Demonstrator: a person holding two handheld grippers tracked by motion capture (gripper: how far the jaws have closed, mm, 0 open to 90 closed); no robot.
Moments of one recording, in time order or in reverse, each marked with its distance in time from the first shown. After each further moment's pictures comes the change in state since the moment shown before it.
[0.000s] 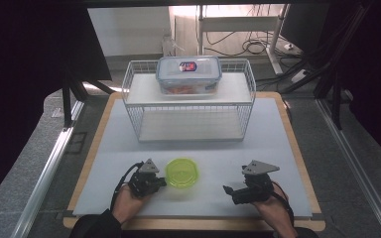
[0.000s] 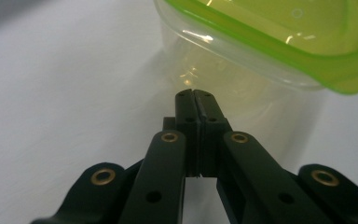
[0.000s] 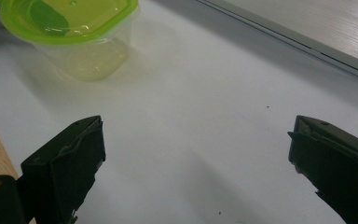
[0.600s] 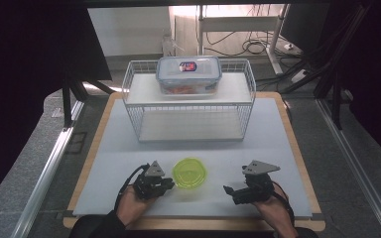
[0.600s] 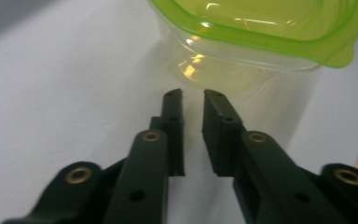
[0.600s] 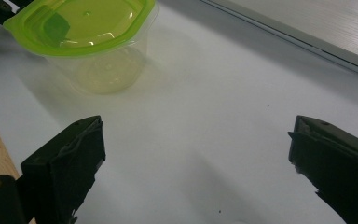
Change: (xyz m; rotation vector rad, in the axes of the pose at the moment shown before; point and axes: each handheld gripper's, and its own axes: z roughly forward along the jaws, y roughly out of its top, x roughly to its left) left arm -0.013 0.004 -0.004 -0.005 0.037 0.048; right arm -0.002 -0.001 0.000 -0.003 0.011 0.008
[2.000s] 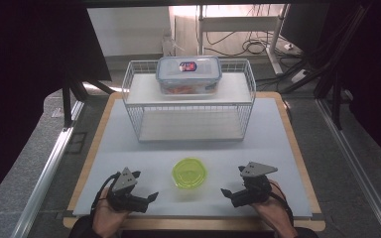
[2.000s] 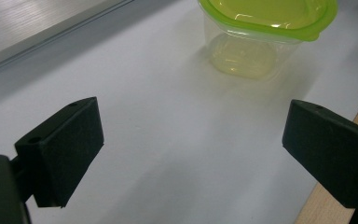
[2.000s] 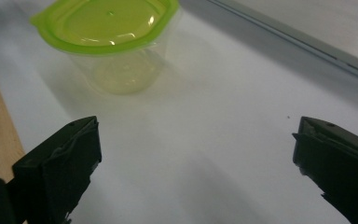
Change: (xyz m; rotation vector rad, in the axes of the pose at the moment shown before) left arm 0.003 -0.041 -0.056 -0.175 0.119 -0.032; right arm 0.002 -0.001 0.005 -0.012 0.053 -0.047
